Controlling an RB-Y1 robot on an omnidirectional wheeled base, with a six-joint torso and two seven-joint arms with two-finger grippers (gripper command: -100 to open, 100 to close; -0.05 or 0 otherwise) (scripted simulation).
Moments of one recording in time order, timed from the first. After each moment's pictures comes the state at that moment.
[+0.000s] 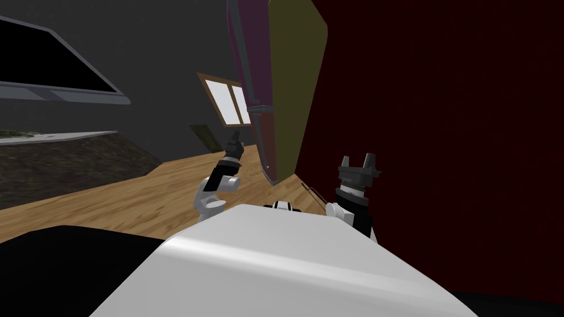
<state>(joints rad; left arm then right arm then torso) 0.20 0.20 0.17 -2.40 0.02 0.13 -0.10 0.48 0.04 -0.06 -2.35 -0.06 -0.48 -0.17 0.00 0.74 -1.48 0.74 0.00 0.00</state>
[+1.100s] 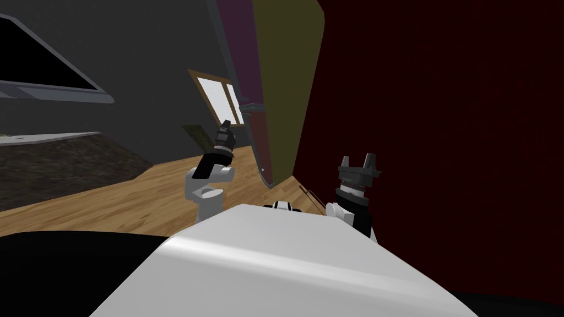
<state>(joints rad) 0.01 0.22 0.31 -2.46 -0.03 0.44 -0.08 0.48 0.04 -0.06 -2.35 -0.06 -0.48 -0.17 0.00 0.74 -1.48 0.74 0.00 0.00</state>
